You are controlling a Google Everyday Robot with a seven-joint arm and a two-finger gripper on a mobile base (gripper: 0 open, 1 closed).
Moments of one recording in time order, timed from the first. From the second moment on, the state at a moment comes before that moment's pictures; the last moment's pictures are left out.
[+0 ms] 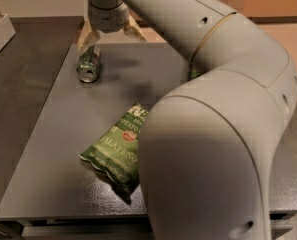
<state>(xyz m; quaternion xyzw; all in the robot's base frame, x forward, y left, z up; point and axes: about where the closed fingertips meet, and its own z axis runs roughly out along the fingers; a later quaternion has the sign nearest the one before) 0.689 0.085 0.920 -0.14 0.98 0.01 0.15</state>
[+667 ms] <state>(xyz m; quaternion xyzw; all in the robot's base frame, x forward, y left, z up) 0.703 0.129 0.908 -0.11 0.98 0.02 0.14</state>
